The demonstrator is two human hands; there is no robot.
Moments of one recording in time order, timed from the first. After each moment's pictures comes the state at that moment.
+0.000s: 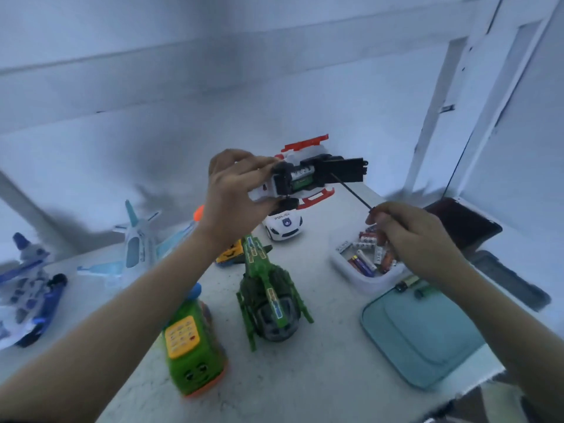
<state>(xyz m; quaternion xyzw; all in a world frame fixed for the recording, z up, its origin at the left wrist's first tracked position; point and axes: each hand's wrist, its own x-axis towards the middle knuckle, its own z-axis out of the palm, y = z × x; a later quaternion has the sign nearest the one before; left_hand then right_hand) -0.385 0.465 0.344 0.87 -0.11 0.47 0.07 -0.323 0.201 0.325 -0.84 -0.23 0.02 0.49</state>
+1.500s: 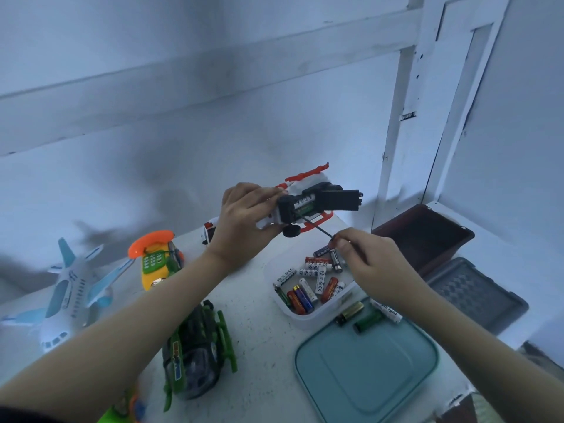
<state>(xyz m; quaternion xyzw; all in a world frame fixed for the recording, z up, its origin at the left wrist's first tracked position) -0.283 0.394 0.304 0.89 -0.15 0.43 0.05 -0.261 0.151 0.298 -0.83 -0.33 0.01 0.45</state>
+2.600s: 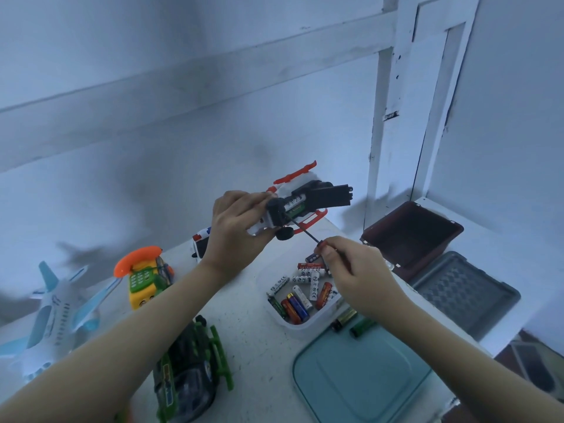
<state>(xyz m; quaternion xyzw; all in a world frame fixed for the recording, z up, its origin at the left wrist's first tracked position) -0.276 0.387 0.304 0.89 -0.14 0.42 0.08 -0.271 0.163 0.289 -0.81 -0.30 -0.02 0.51</state>
